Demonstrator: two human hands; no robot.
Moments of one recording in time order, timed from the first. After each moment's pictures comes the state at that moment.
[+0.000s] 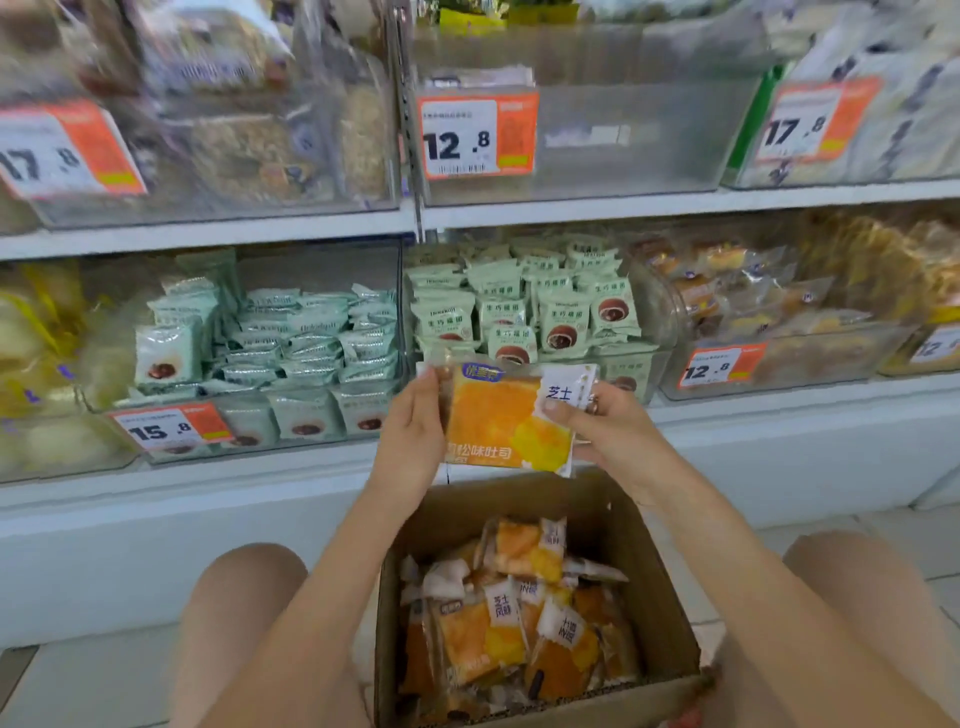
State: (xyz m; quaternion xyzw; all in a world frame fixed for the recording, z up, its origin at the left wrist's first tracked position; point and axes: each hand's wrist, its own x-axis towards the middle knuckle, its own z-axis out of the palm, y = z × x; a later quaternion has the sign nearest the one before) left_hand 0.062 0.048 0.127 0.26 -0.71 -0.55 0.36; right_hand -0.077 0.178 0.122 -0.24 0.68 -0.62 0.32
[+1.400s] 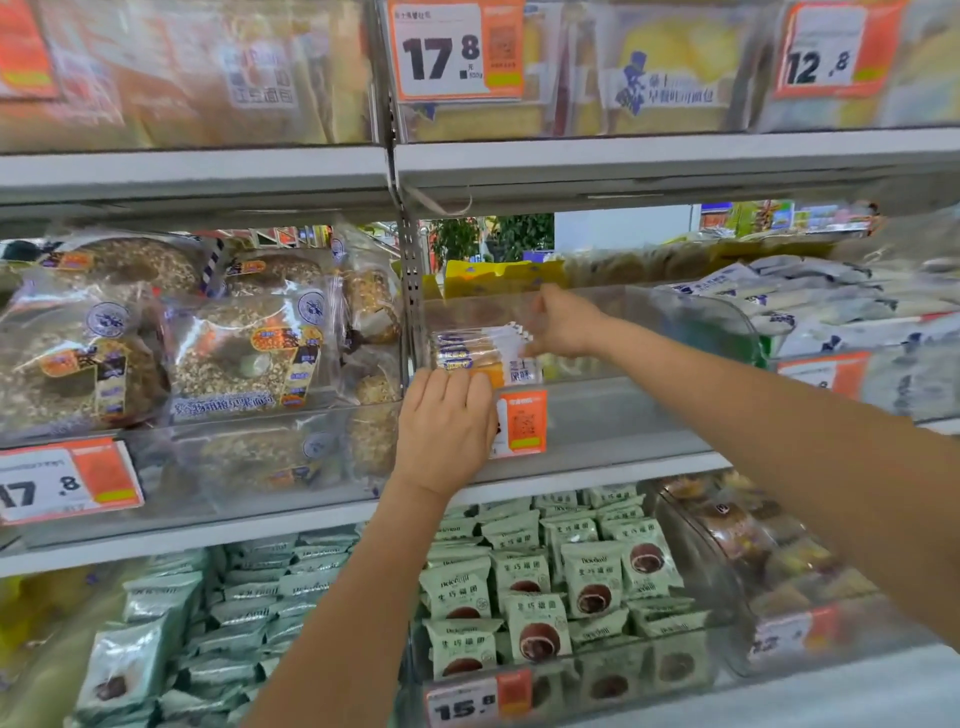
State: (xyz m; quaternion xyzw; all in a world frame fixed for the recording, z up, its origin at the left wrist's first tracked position) left_hand -0.093 -0.097 0.287 0.09 -0.78 0.28 0.55; right_hand -0.239 -0.009 0.390 -0.44 0.86 -0.24 -0.05
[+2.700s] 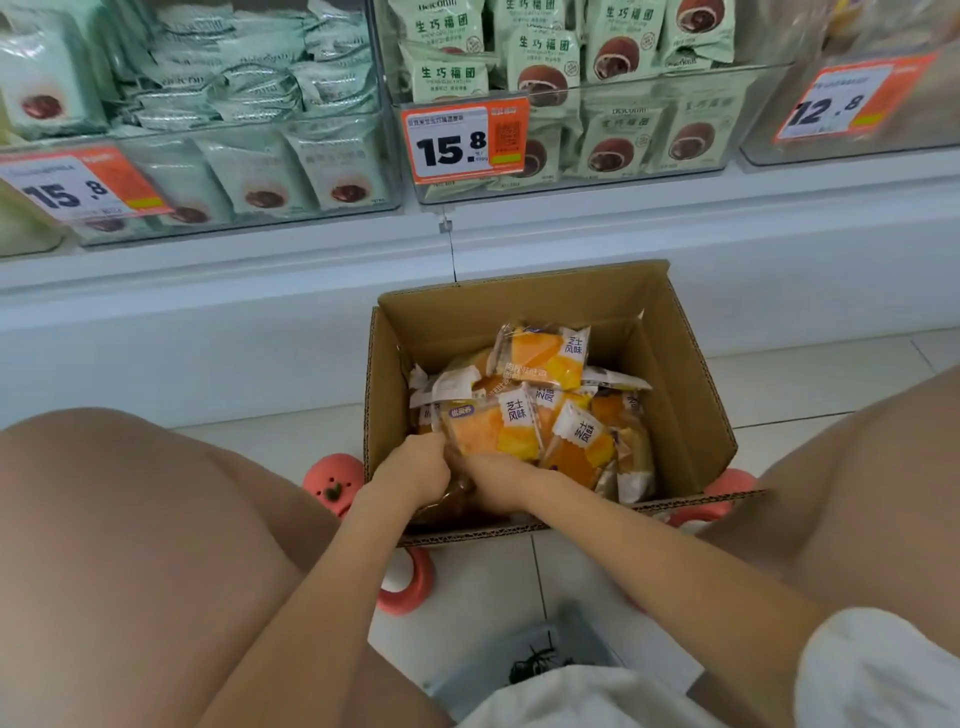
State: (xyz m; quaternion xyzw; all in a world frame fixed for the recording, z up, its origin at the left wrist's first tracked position) left_hand 0.141 0.069 -0.106 0.38 -0.86 -0.28 -0.21; right_hand 0.052 0.163 -0.114 -0.55 0.71 -0.09 0.43
